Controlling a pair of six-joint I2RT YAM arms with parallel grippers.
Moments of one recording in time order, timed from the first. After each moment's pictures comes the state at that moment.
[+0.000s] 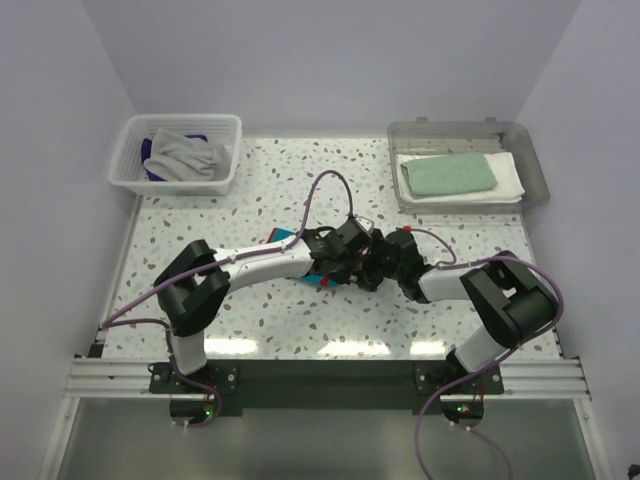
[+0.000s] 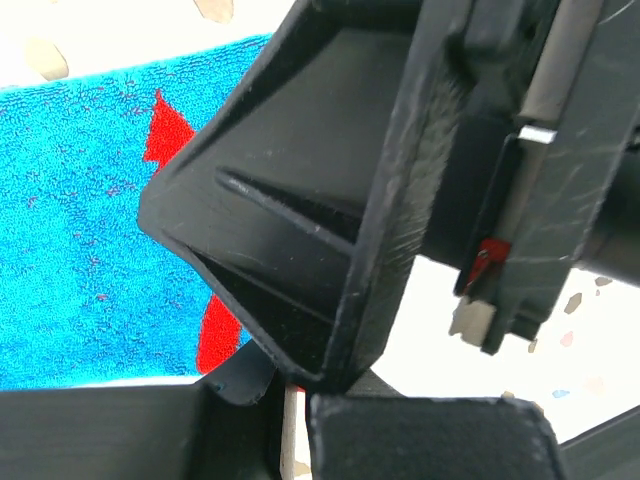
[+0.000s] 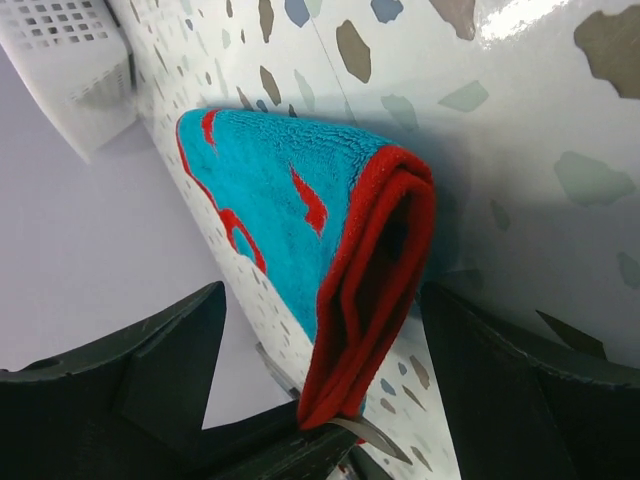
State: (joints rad) left arm -0.98 1.84 1.31 -0.52 -0.18 -0.46; right arm 0.53 1.60 0.48 0.49 -0.22 1.43
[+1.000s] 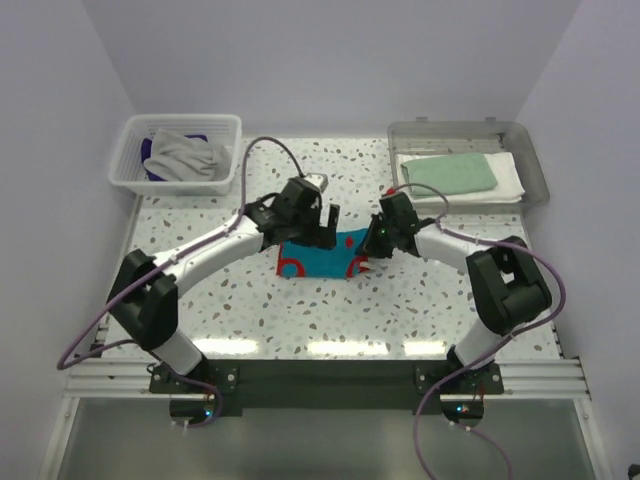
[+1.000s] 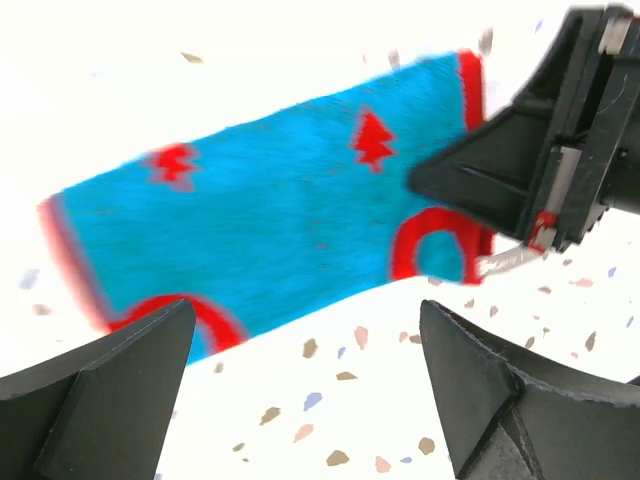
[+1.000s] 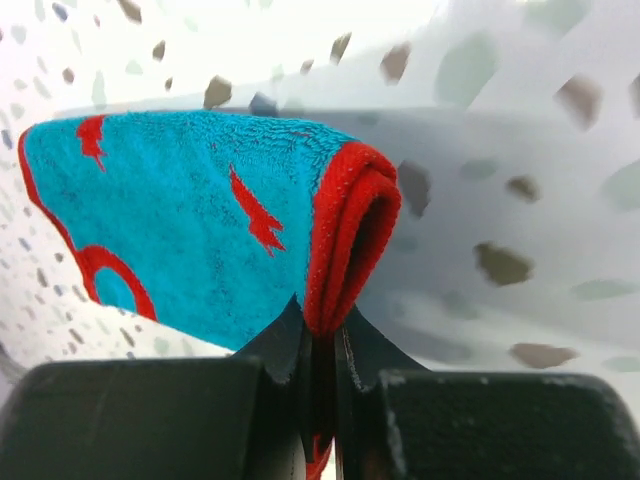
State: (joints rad) left arm -0.76 1.65 1.25 -0.49 -0.06 -0.48; right arm 0.46 1.66 0.88 -0.16 -0.18 0.80
